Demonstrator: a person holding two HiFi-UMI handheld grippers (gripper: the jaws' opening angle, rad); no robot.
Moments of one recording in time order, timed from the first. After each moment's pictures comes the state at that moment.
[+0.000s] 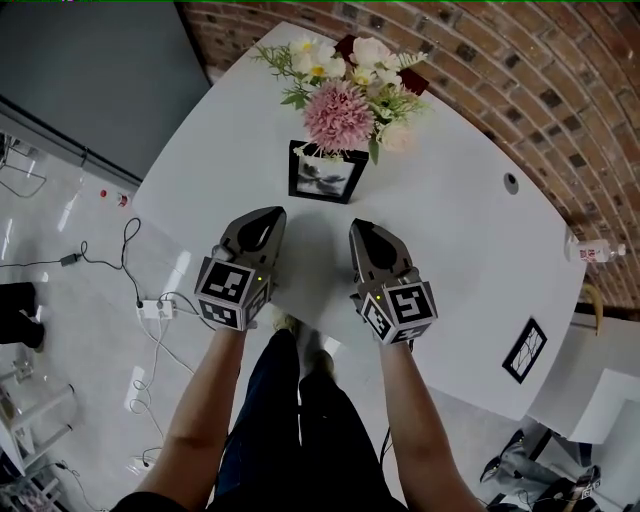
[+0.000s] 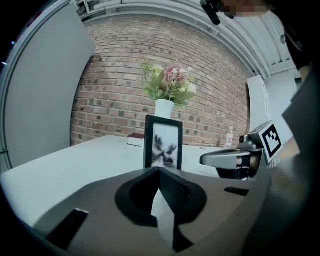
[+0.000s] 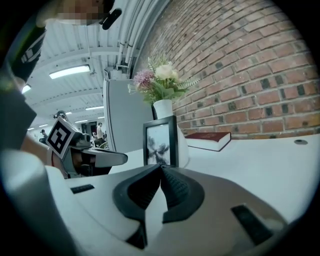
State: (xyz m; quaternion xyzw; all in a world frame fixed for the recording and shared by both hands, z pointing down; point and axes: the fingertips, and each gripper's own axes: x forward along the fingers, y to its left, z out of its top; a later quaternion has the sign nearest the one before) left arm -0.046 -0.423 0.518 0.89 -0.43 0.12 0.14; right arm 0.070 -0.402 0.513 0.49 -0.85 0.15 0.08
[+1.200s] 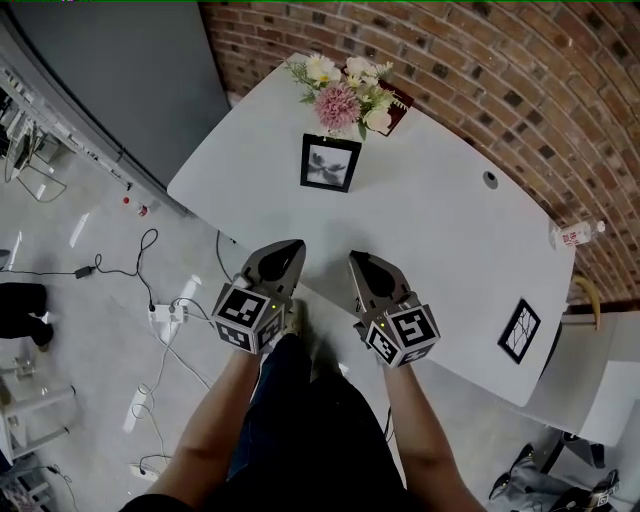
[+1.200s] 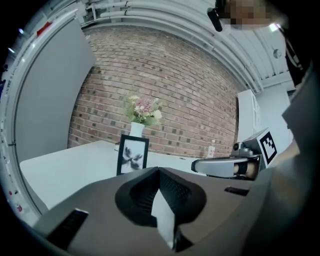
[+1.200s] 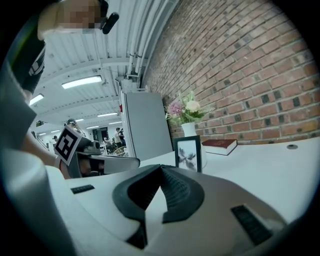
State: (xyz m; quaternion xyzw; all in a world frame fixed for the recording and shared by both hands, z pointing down) left arm -0.032 -0.289 0.445 0.90 -0.40 0.06 0.15; right arm 0.049 -0.269 0.438 0.45 -0.88 0.14 0.05
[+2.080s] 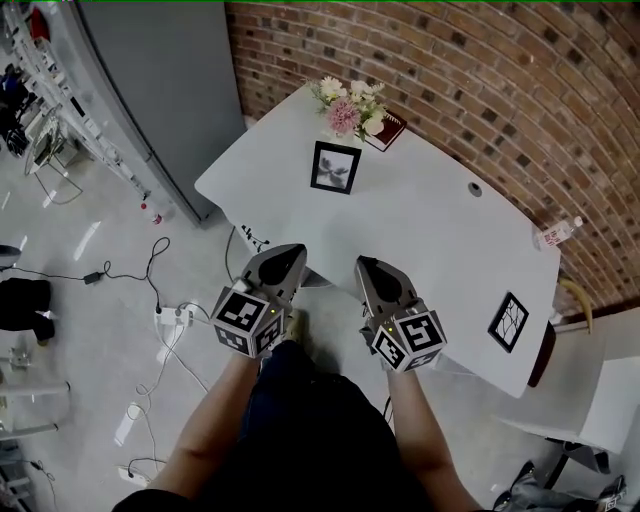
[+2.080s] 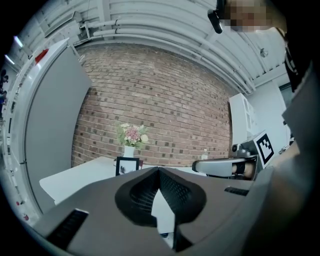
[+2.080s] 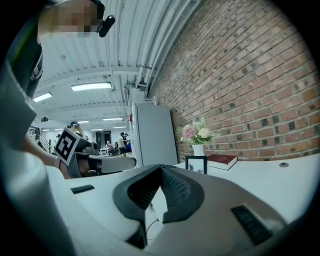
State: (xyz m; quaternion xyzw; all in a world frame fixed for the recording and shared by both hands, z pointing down) left arm -0.047 -0.192 0.360 0.90 -0.42 0.03 0.10; right arm 0.046 -0.175 0.355 0.44 -0.89 0.09 0.02
